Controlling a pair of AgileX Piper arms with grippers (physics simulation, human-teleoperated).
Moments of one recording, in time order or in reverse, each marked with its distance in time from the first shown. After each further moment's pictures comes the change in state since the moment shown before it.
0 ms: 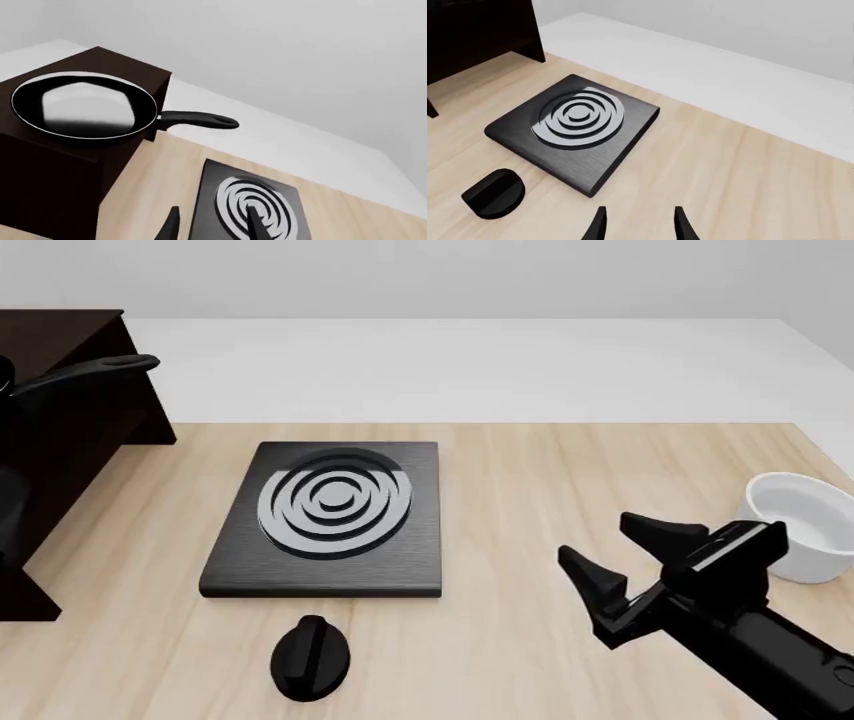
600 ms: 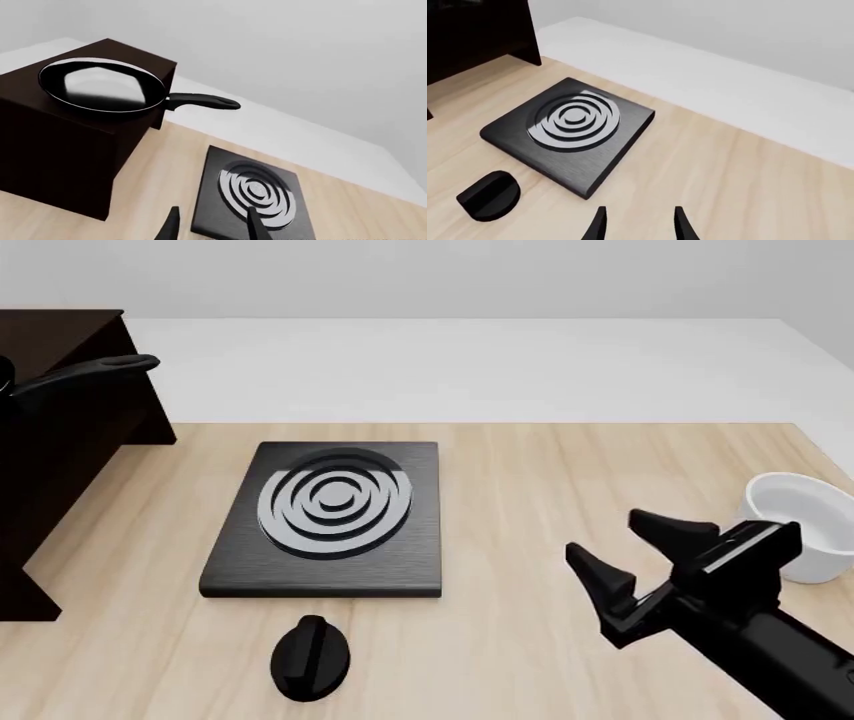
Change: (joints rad) left arm 0.006 -0.279 -0.002 0.288 0.007; right arm -0.015 -0.033 0.003 0.011 -0.016
